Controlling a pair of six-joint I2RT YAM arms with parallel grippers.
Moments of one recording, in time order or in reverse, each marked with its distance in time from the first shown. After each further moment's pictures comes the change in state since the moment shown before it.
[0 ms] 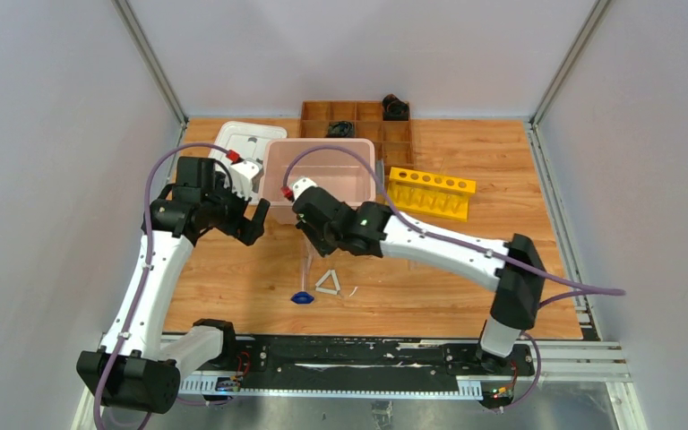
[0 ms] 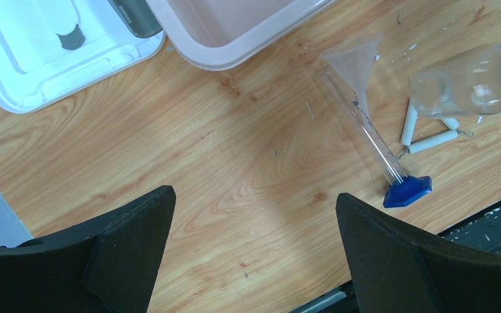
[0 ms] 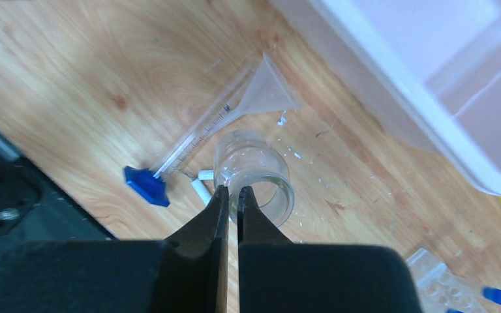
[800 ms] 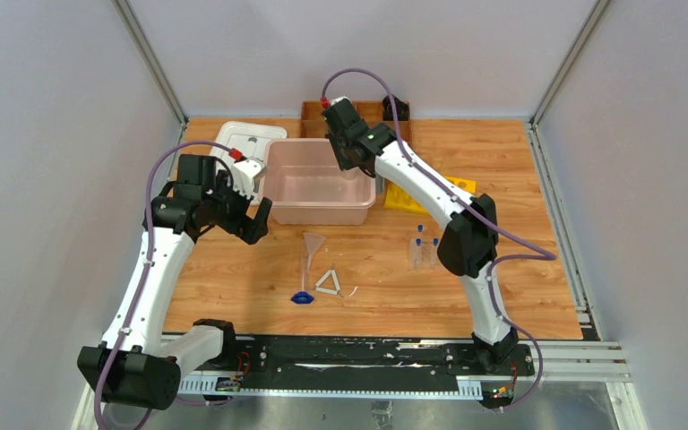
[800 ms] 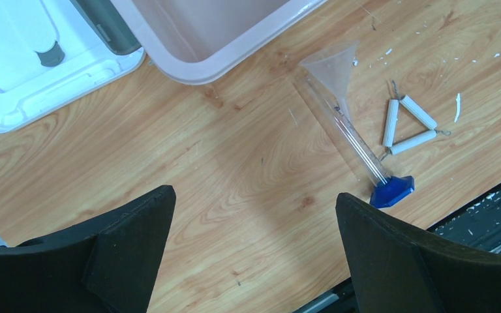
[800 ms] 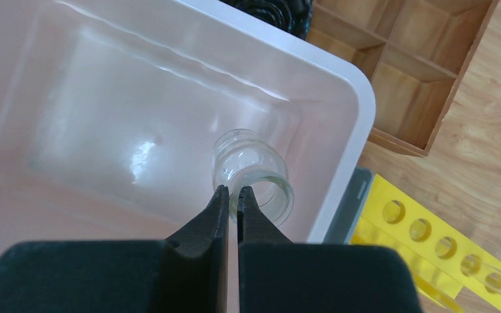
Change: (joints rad) left arm 0.000 0.020 0.013 0.000 0.061 0.005; right arm -0.399 0.327 0.618 -0.168 0.053 -0.067
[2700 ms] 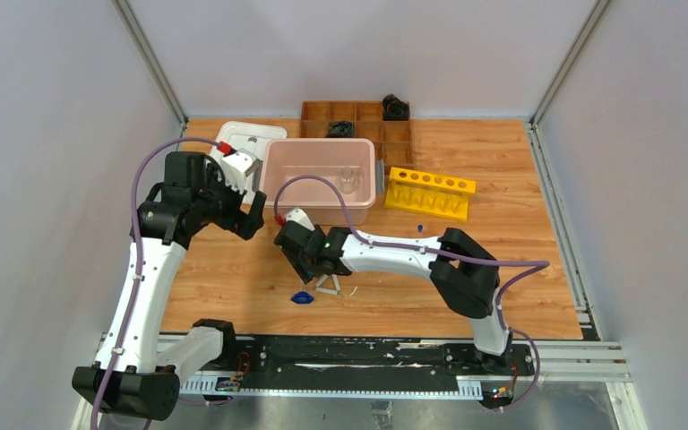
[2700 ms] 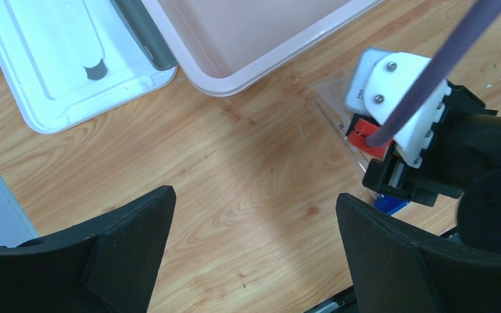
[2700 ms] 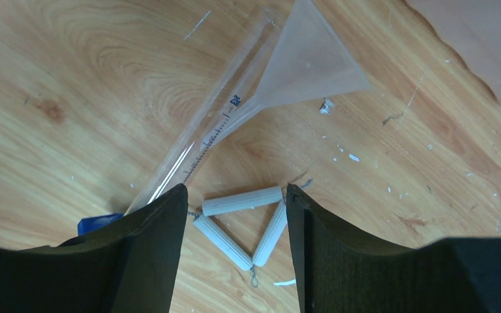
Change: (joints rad) left arm 0.001 -0.055 0.068 -0.015 -0.028 -0.038; right arm 0.441 -0.142 -0.672 0.265 0.002 0.229
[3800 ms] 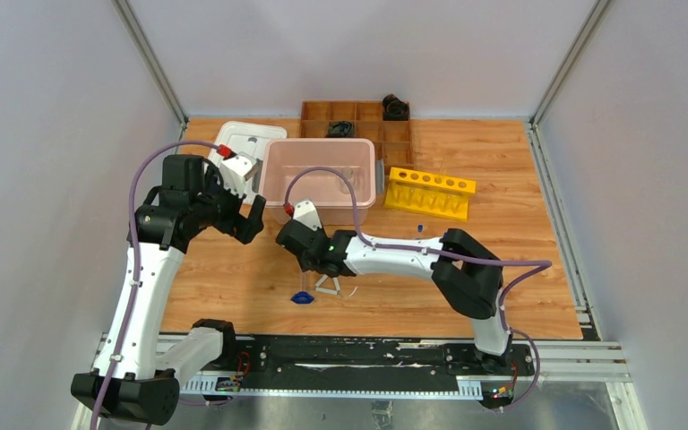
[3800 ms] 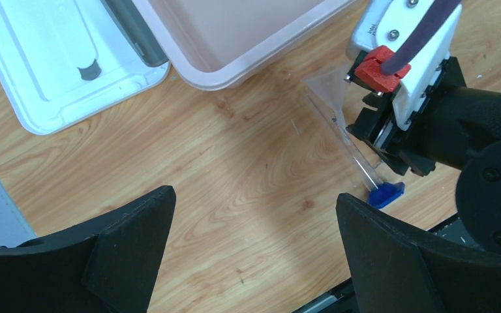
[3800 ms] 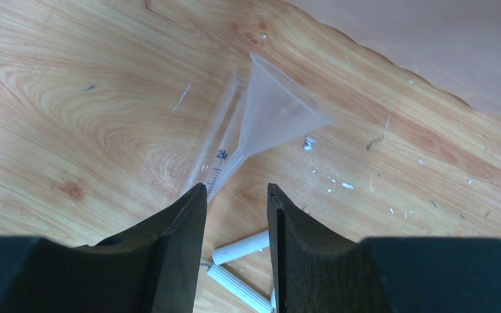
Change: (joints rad) left arm 0.000 -0.026 0.000 -0.029 0.020 0.019; right arm -0.003 -0.012 -0.065 0.157 0.144 0.146
